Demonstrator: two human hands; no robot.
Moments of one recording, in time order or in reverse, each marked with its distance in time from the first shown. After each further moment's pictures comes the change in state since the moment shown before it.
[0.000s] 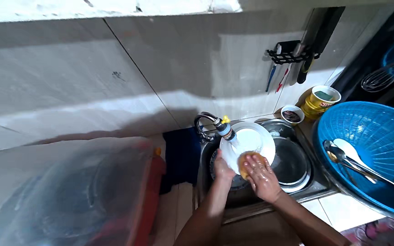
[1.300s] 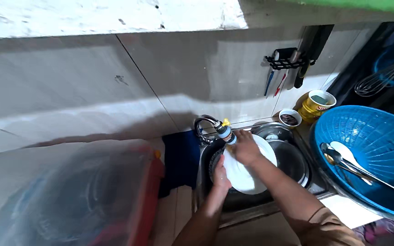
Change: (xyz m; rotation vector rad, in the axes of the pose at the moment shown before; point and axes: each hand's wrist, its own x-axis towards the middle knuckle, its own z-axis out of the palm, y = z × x) left_hand -0.021 0.004 -0.017 0.330 -0.099 0.097; right_hand 0.173 -0.023 -0.035 0.132 -0.400 0.175
